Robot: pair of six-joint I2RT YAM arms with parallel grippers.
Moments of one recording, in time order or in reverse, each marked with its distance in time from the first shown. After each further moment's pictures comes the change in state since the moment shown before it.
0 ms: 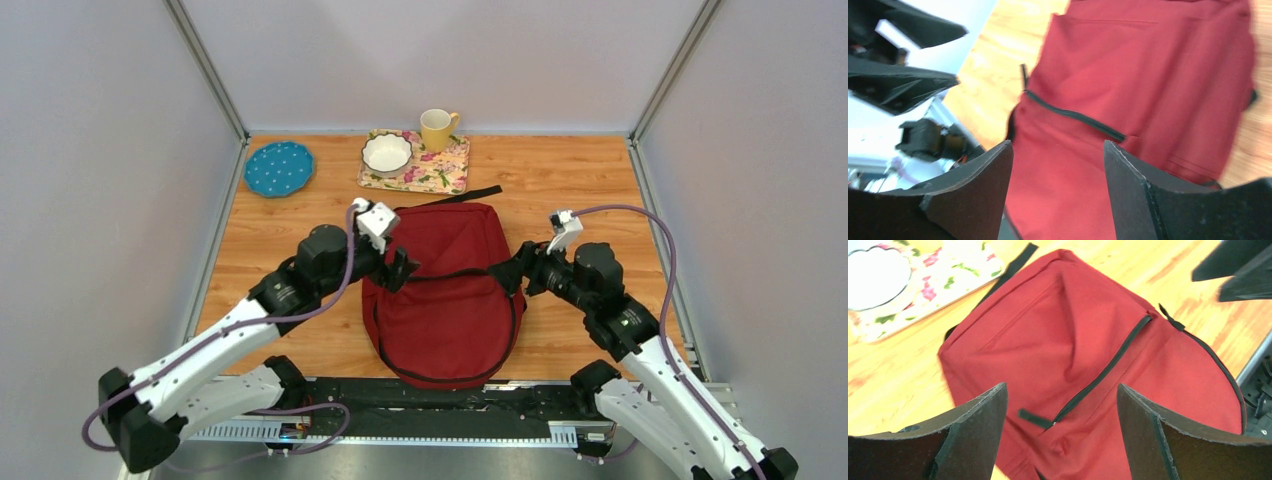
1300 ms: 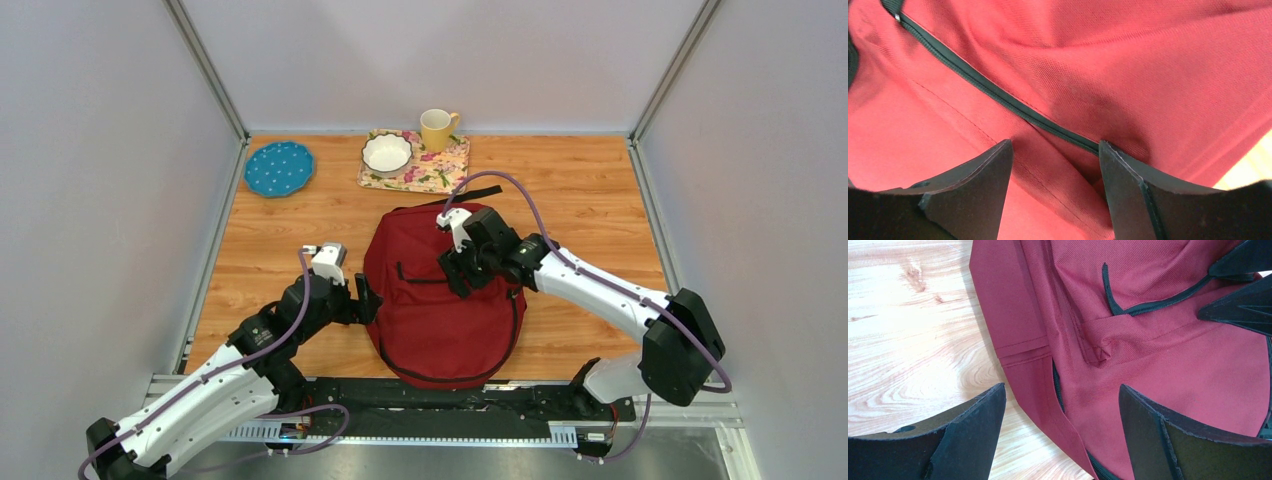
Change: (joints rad) left arm 0.021 -0.318 -0.313 -0.243 -0.217 -0.476; right arm 0.262 0.731 0.382 -0.247 0.211 -0.457
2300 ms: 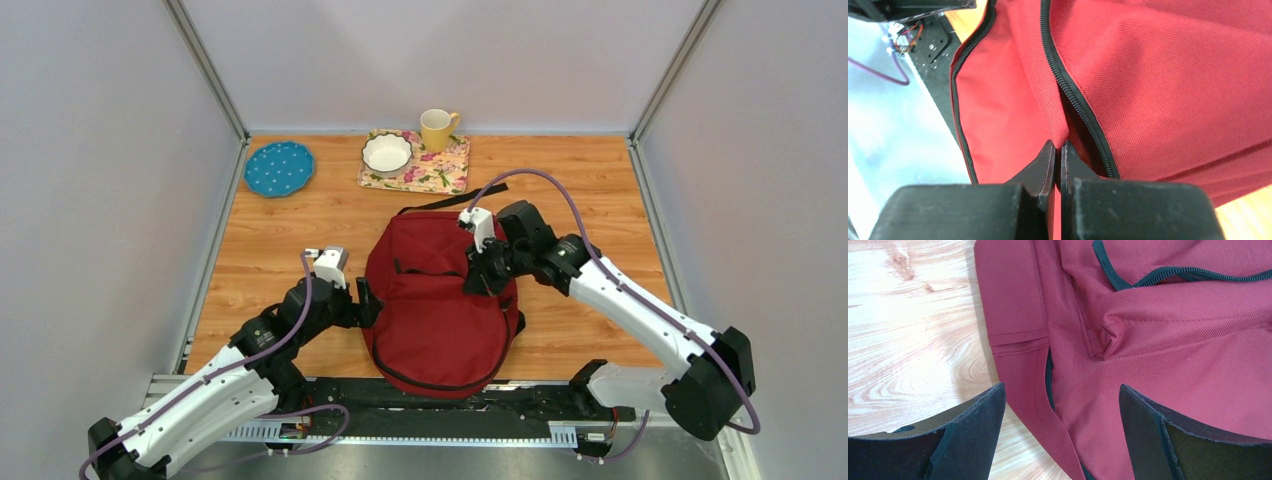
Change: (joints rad) left arm 0.000 -0.007 -0.032 0.009 0.026 -0.011; right arm -0.087 -0.198 -0.013 -0.108 -0.385 0.006
